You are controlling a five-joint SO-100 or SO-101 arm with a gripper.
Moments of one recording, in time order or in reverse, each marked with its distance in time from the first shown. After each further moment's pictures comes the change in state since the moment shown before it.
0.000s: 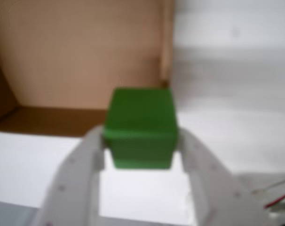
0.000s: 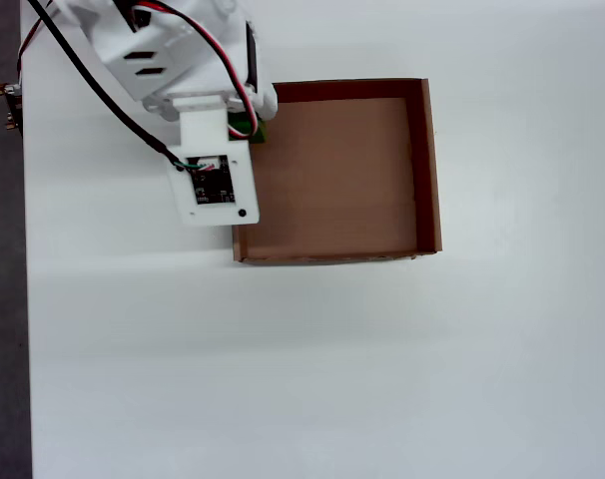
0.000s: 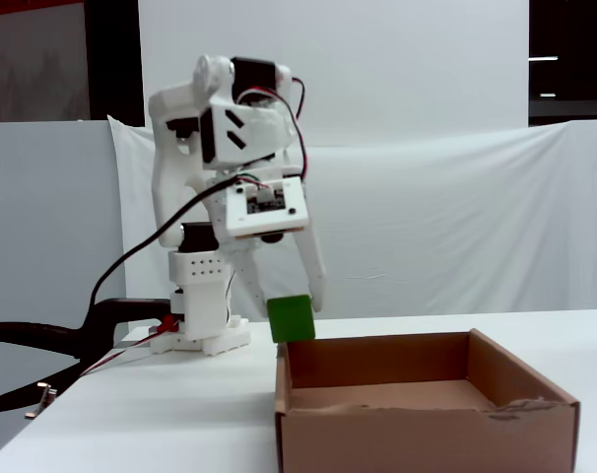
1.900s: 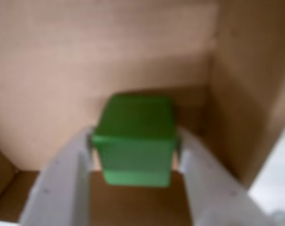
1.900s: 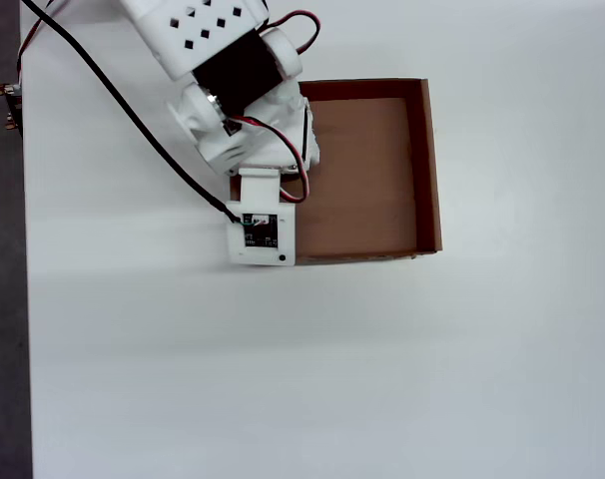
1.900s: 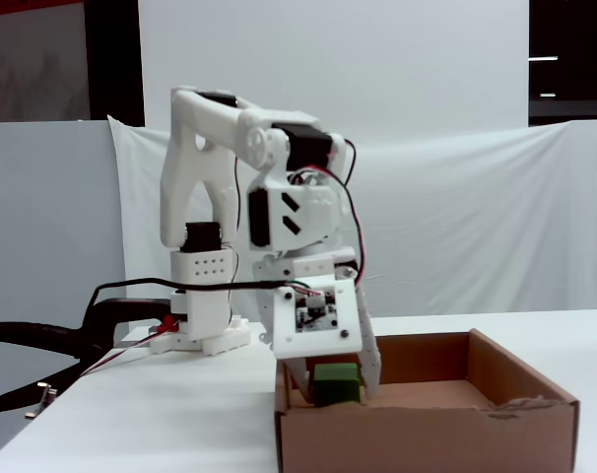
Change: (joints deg) arm -1.7 -23.6 -3.6 -15.0 7.6
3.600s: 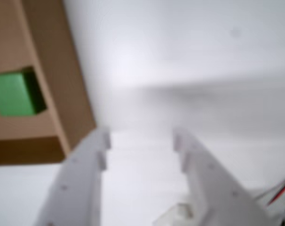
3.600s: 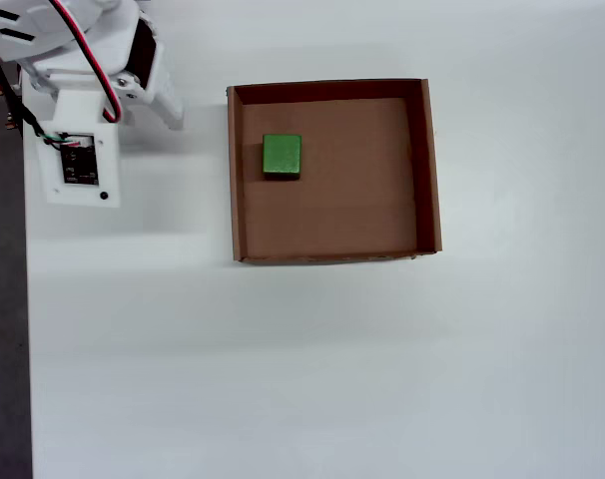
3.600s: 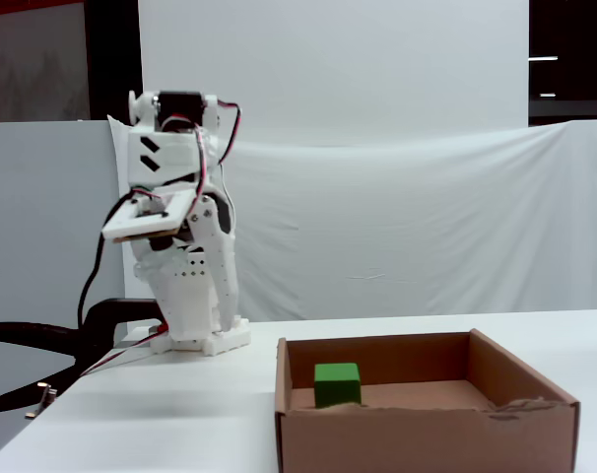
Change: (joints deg) arm 22.7 51.9 34.7 4.0 -19.2
